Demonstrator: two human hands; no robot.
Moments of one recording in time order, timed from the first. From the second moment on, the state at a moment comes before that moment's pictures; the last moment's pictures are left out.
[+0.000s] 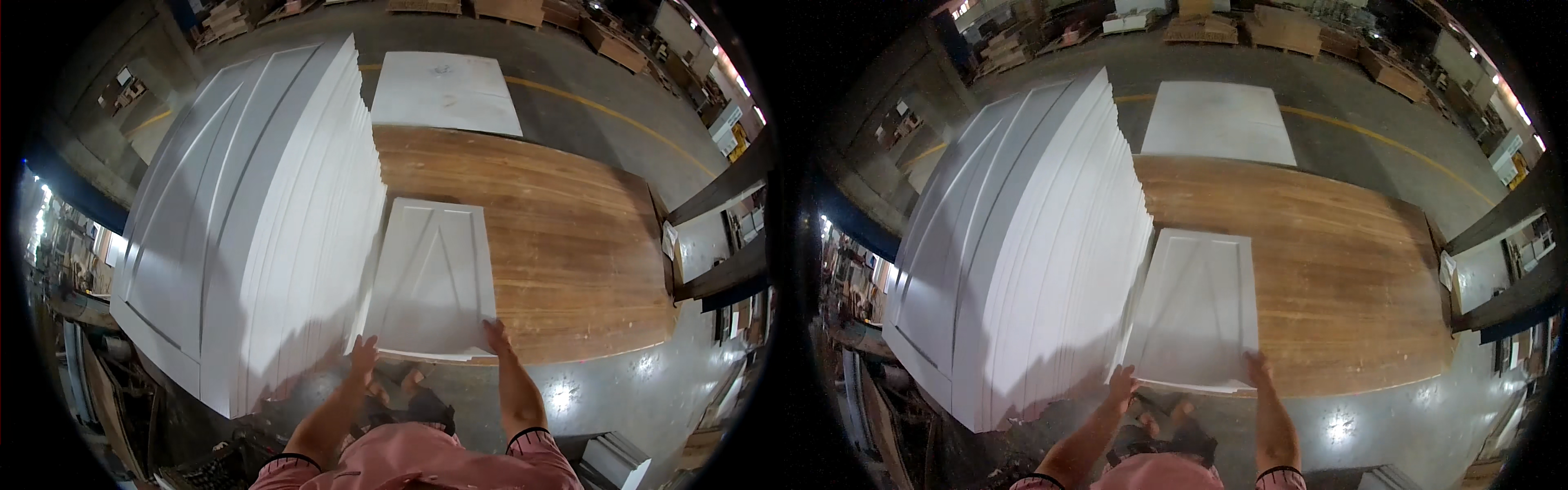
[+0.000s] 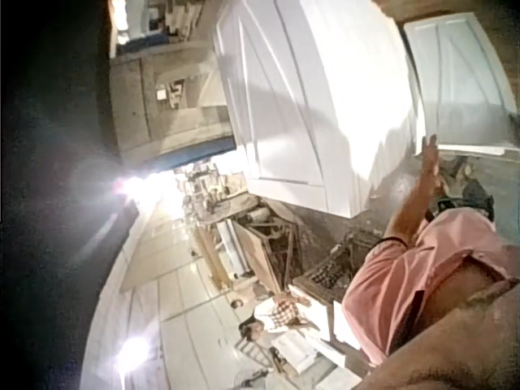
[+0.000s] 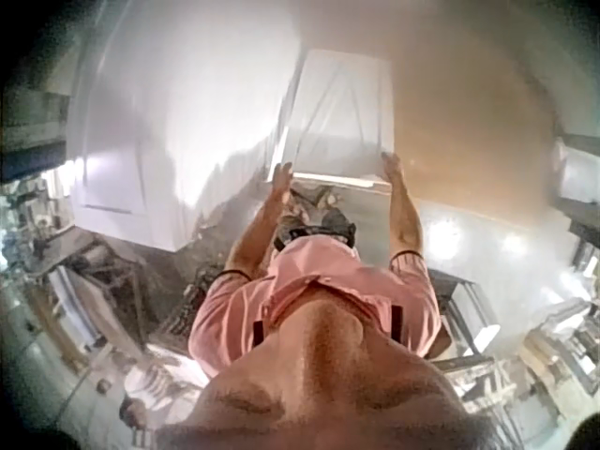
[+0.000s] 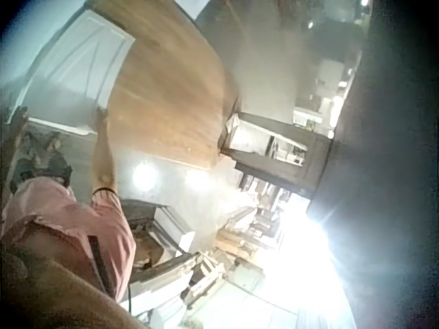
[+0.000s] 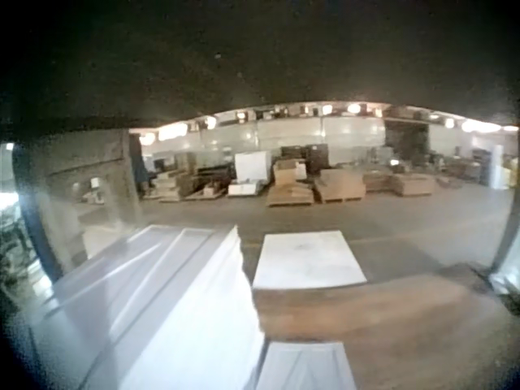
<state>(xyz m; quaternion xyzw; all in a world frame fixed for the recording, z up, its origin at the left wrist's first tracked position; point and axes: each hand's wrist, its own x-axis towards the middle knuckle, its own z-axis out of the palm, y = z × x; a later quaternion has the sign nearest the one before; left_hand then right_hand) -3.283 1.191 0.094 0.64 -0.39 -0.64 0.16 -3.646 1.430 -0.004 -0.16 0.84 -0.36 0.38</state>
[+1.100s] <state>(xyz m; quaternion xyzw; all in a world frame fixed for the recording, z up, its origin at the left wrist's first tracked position) -3.266 1.487 0.588 -0.54 -0.09 -0.82 -0.17 -2.877 1.606 0.053 0.58 0.68 -0.42 0.16</state>
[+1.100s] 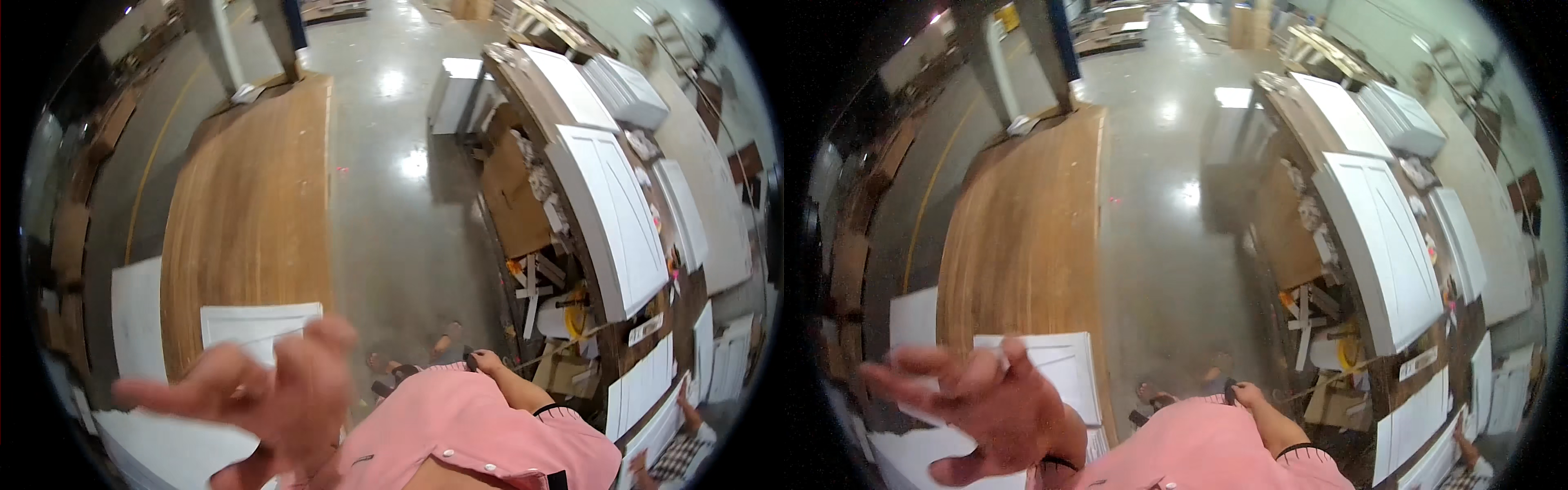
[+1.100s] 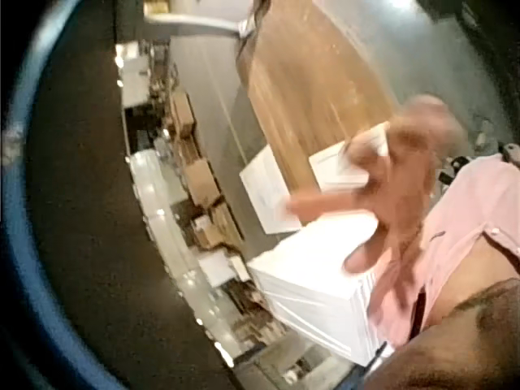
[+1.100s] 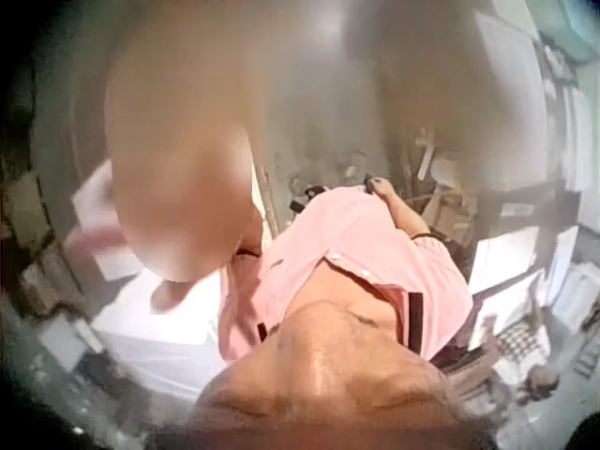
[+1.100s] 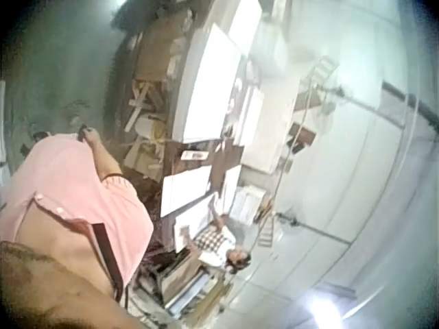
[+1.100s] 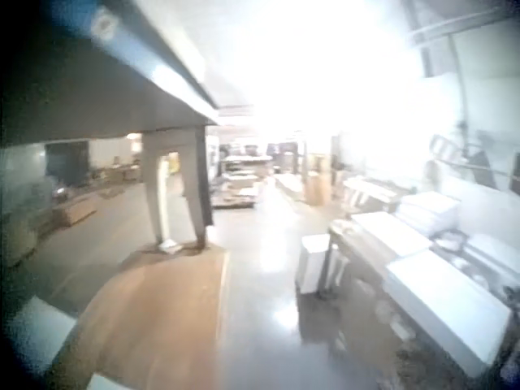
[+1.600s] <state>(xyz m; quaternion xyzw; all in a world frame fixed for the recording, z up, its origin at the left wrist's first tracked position) -3.008 1.751 0.644 -0.49 0.28 -0.67 -0.48 -2.744 1.724 0.085 0.71 0.45 -0.52 -0.16</state>
